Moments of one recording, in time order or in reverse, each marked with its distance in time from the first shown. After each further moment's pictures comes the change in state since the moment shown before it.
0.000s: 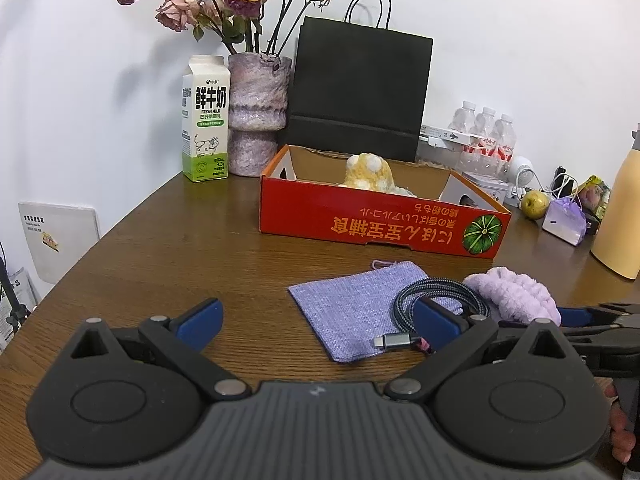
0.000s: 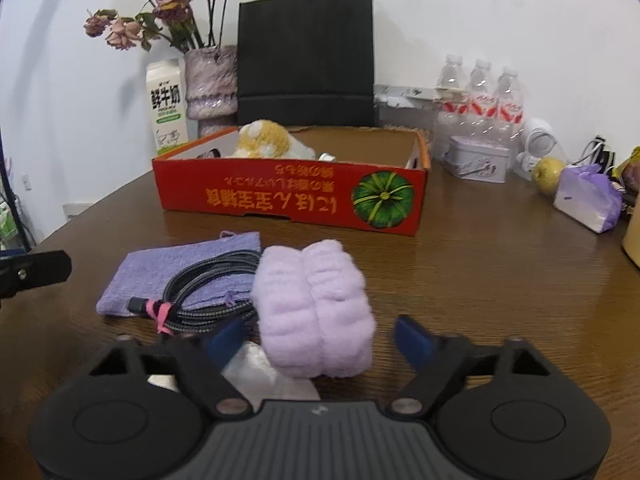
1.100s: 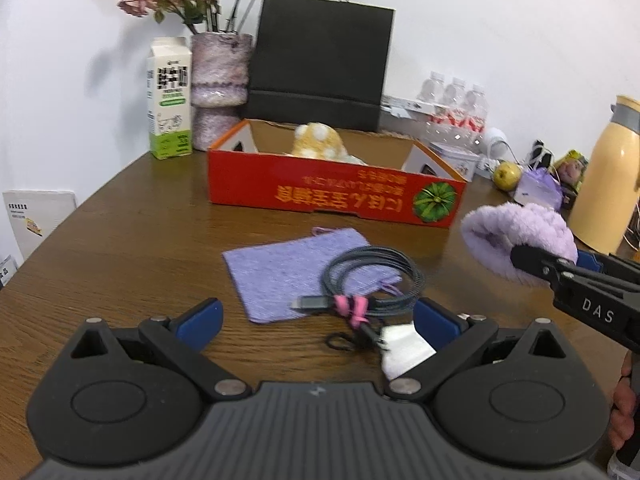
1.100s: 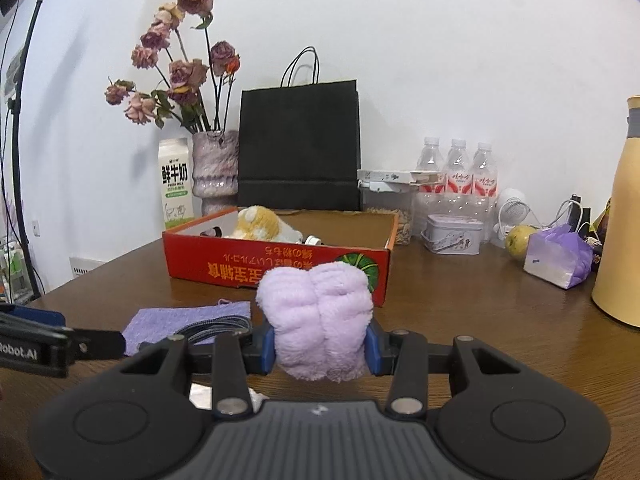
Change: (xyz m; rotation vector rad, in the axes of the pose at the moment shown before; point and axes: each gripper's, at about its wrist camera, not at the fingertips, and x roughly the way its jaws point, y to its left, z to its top) left arm -0.005 -0.057 -0.009 0.022 0.086 -0.033; right arm -0.066 -0.030 -0.011 -0.014 -0.278 -0.011
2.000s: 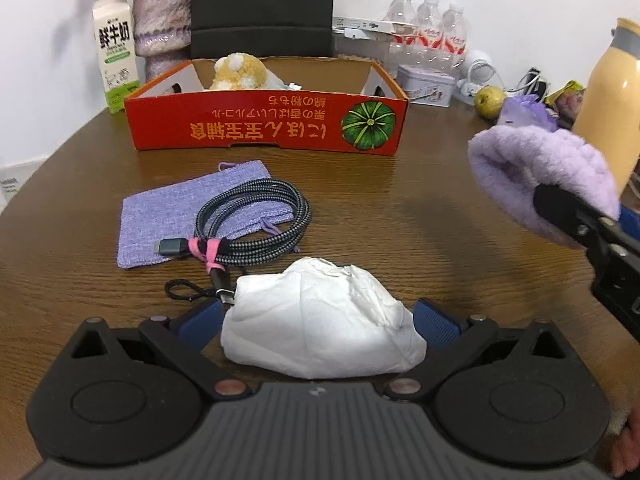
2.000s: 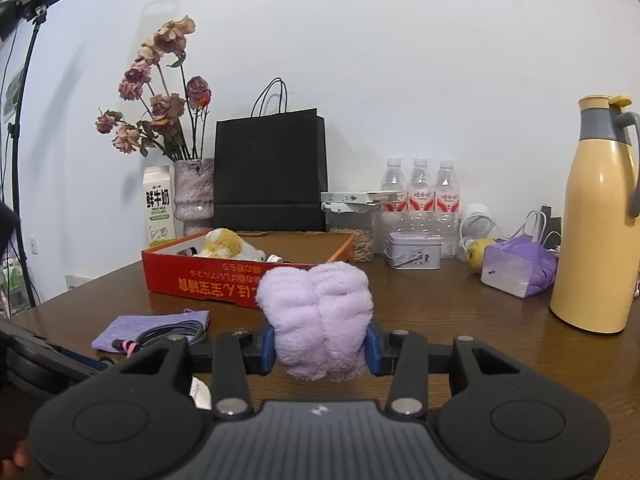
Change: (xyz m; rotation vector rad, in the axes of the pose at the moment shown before) left arm 0.037 -0.106 -0.005 0.037 0.208 0.067; right arm -0.042 -0.060 -0.009 0.018 -0.068 -0.013
